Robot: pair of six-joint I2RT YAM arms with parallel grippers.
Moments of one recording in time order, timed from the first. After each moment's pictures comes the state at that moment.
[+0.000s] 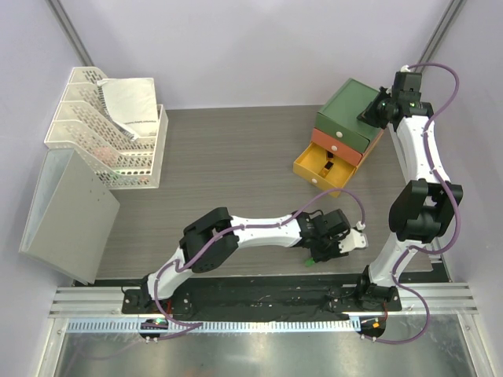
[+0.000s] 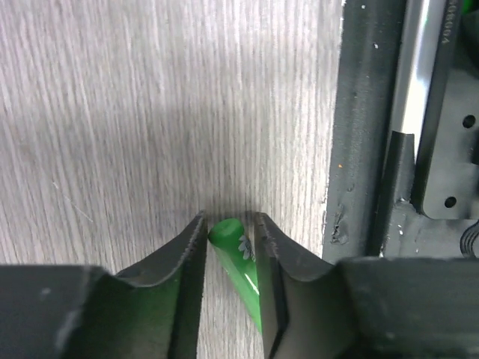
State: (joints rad) left arm -1.28 2.24 1.72 -0.46 0.19 0.21; right arm -0.14 1.82 1.79 -0.66 -0.19 0.50
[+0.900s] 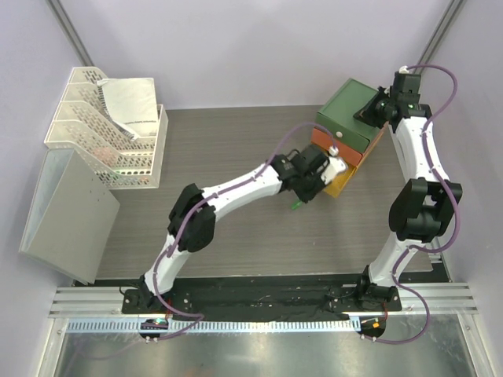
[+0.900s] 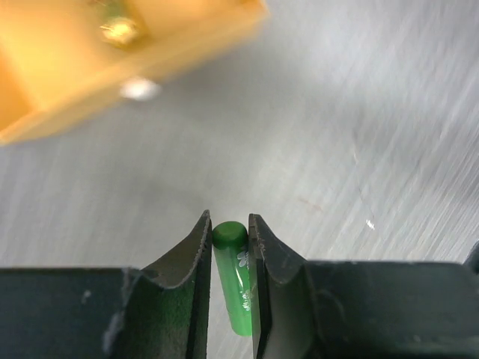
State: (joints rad) left arm -1.01 2.21 2.00 -0.70 0.06 0.12; right arm -0.14 1.82 1.76 -0.60 -0.25 0.53
